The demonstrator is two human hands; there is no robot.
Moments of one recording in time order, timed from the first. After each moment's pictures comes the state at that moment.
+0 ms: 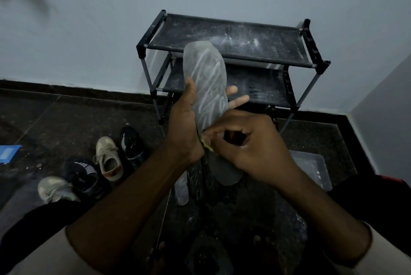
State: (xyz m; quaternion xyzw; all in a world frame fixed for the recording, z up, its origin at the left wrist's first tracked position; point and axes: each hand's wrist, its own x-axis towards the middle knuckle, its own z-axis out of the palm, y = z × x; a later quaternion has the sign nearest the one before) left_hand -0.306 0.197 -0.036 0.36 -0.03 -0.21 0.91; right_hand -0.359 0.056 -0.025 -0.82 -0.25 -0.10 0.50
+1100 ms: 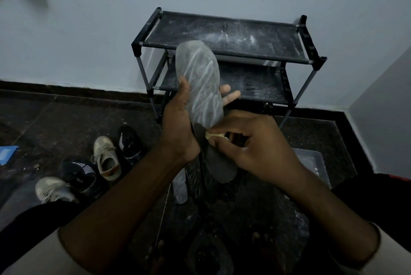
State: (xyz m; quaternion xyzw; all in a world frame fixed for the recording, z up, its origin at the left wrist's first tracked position) left_hand -0.305 0.195 -0.043 0.34 -0.04 -0.21 0.92; right_hand -0.360 0.041 -0.033 -0.87 -0.25 -0.13 0.40
